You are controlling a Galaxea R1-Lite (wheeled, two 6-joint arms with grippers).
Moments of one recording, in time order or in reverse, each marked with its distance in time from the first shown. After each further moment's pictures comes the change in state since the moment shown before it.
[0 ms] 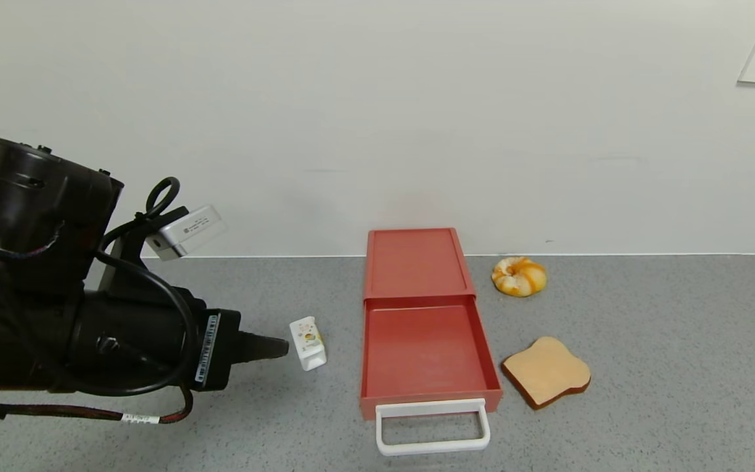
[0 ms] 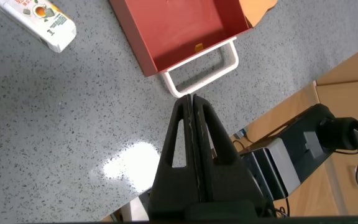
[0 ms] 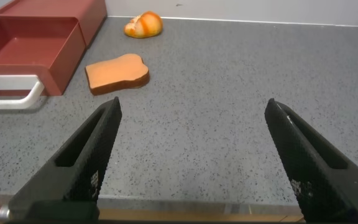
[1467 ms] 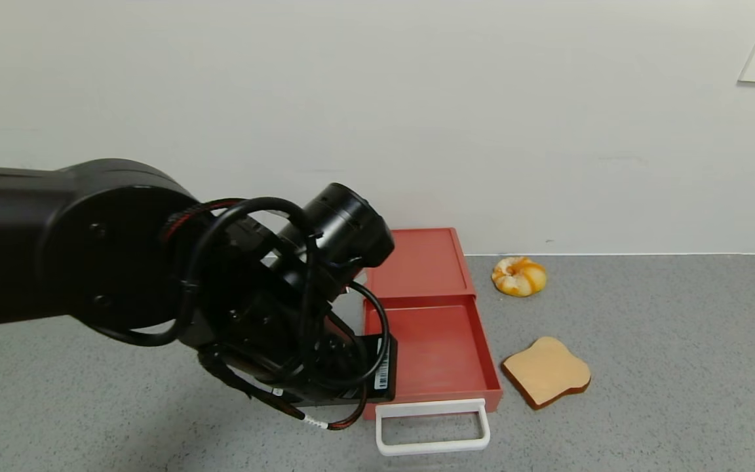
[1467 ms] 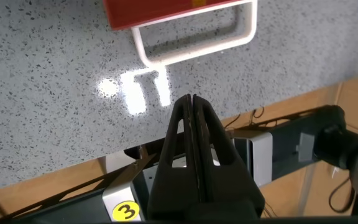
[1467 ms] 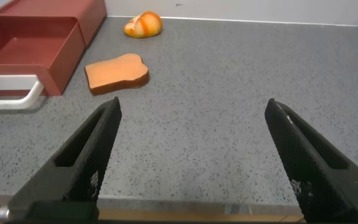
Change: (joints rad) left arm -0.335 0.418 -0.428 0.381 0.252 -0.410; right arm 0.000 0.000 0.000 0.000 0.000 0.000
